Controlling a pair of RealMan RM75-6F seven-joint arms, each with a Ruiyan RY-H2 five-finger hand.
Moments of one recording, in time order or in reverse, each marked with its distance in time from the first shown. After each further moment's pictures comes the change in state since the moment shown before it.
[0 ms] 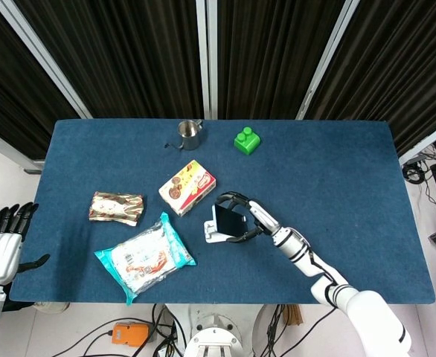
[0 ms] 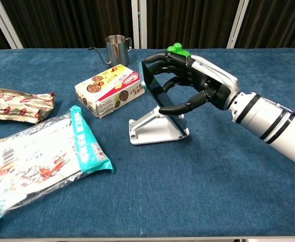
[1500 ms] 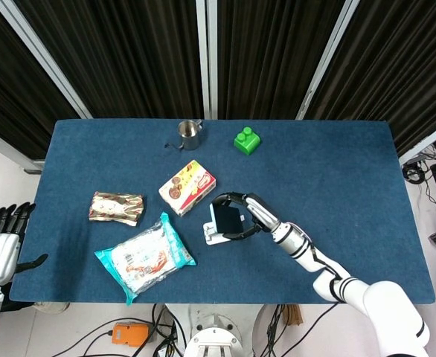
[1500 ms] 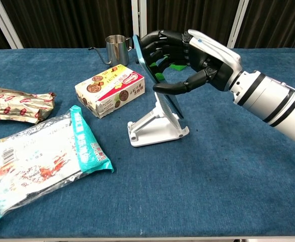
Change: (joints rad) left arm 0.004 -0.001 -0.001 0.011 -0.003 0.006 -0.008; right arm 0.036 0.124 0.068 -0.215 -0.054 0.011 -0.118
